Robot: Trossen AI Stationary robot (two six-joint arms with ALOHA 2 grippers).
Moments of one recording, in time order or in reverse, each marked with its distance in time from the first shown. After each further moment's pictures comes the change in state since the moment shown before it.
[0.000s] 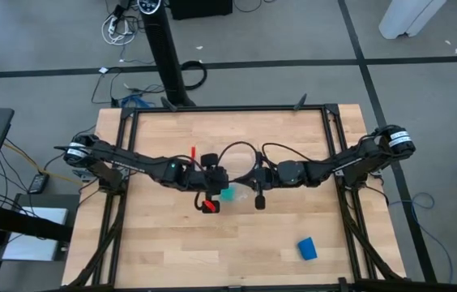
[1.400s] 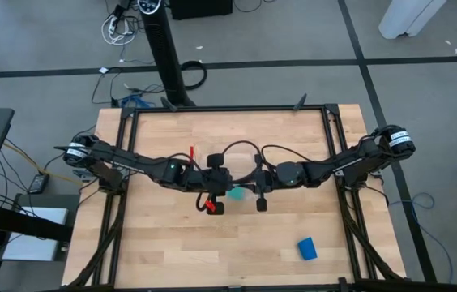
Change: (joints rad) left arm -0.012 0.000 0.006 0.152 0.004 0.080; right arm 0.004 0.000 0.000 -0.041 -0.037 -0.034
